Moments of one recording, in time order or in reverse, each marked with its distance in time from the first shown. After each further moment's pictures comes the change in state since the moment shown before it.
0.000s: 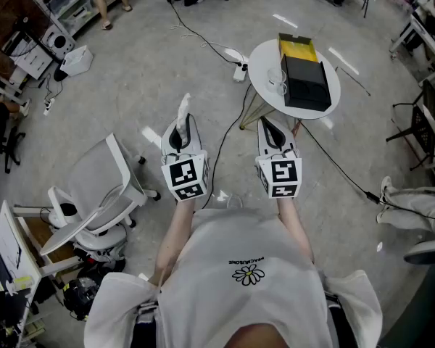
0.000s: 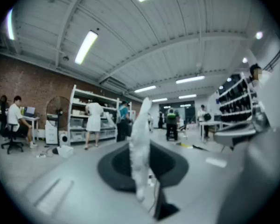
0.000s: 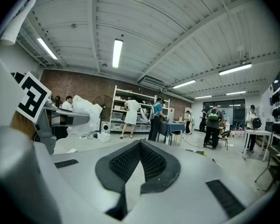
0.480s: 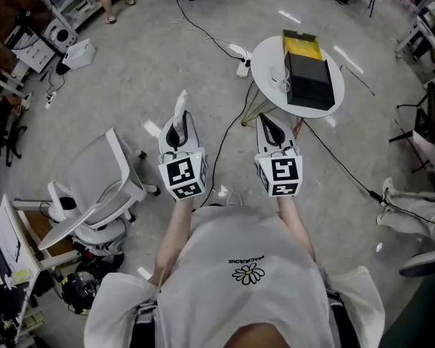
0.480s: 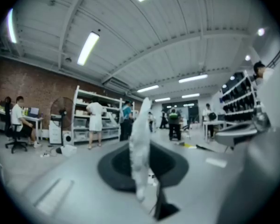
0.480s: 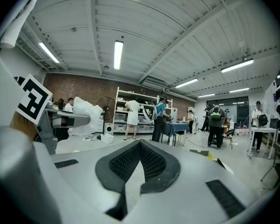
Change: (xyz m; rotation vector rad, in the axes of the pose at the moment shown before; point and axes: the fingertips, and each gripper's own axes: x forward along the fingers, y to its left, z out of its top) left arm 0.003 0.005 0.003 -0.002 -0.003 0.036; right arm 0.008 -0.001 0.003 0.016 -0.015 0.042
